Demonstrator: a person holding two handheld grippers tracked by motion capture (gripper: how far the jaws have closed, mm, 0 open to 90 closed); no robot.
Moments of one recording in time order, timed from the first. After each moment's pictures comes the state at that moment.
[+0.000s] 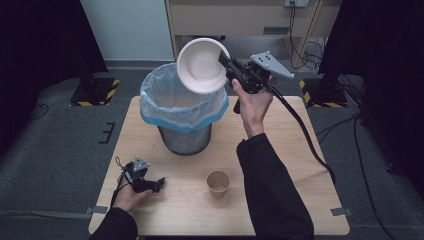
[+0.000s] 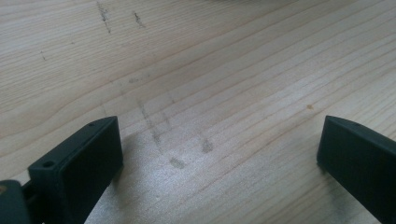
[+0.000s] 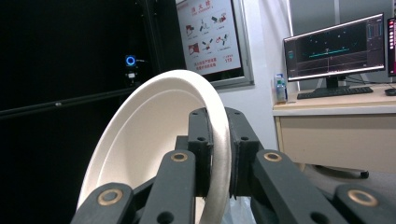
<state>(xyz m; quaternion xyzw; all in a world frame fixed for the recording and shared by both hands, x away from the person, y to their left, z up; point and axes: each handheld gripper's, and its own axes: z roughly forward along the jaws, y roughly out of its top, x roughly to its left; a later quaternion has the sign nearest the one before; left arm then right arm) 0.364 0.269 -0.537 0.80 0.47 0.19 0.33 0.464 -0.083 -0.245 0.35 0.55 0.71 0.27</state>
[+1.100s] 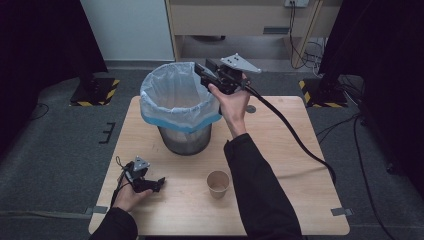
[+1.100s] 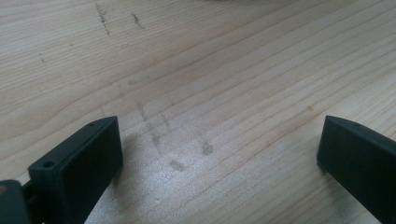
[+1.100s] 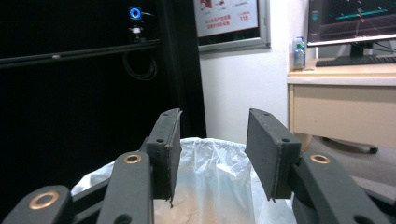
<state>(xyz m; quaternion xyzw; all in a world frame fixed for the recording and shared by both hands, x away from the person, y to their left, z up) 0.365 0.269 -0.537 0.80 0.47 0.19 0.33 0.495 -0.039 -0.274 0.34 0.62 0.66 0.24</state>
